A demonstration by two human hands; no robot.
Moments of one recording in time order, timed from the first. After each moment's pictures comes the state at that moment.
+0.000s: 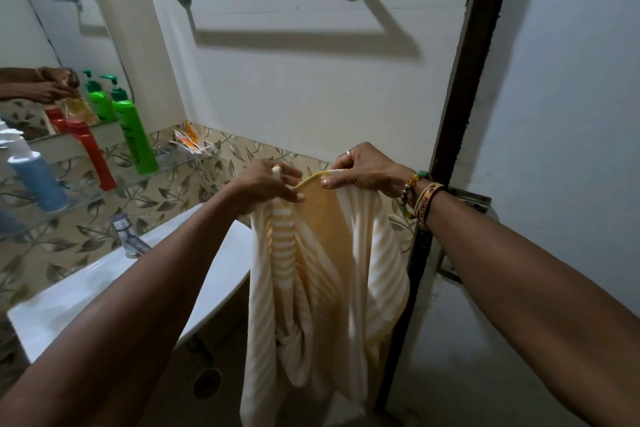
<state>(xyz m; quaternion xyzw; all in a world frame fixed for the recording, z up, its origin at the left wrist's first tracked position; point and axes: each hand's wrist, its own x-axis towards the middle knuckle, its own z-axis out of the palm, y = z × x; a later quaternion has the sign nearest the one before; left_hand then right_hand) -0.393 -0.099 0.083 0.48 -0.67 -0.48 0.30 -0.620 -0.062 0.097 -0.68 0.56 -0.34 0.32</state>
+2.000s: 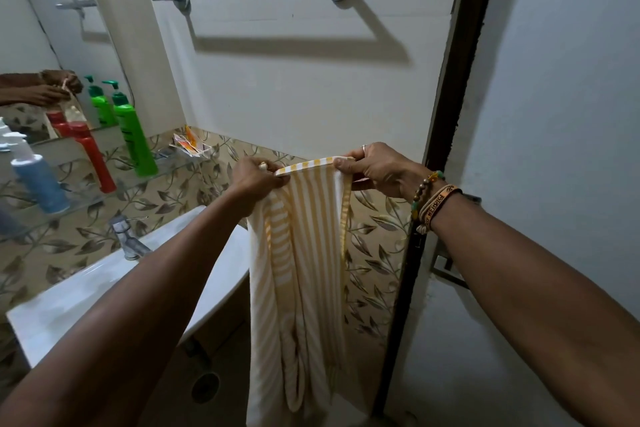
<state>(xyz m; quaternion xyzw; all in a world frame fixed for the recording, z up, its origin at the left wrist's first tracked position) -0.403 -0.095 0.079 0.56 -0.59 -0.38 0.44 -0.639 -0.048 0.103 -0.54 0.54 -0.43 0.48</state>
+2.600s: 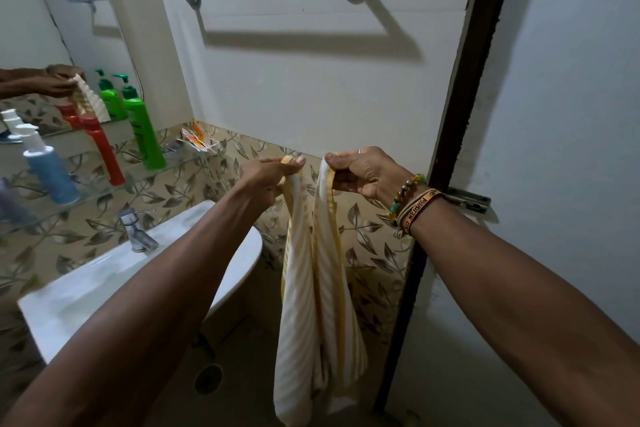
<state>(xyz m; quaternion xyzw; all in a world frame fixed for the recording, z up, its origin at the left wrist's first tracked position) -0.416 -0.095 0.082 0.47 -0.41 -0.61 0.50 -0.593 -0.050 0.100 -0.39 0.53 -0.52 0.54</state>
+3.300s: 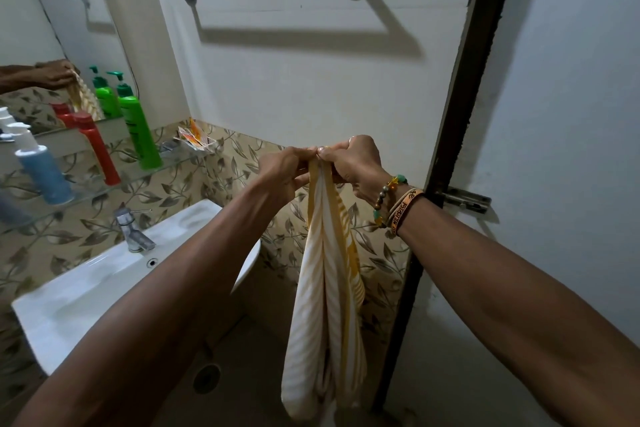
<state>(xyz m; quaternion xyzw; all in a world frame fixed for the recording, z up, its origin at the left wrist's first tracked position) -0.449 -0.079 0.098 0.44 -0.38 -0.63 0.52 -0.575 -0.055 0.100 -0.49 0.64 -0.52 0.27</state>
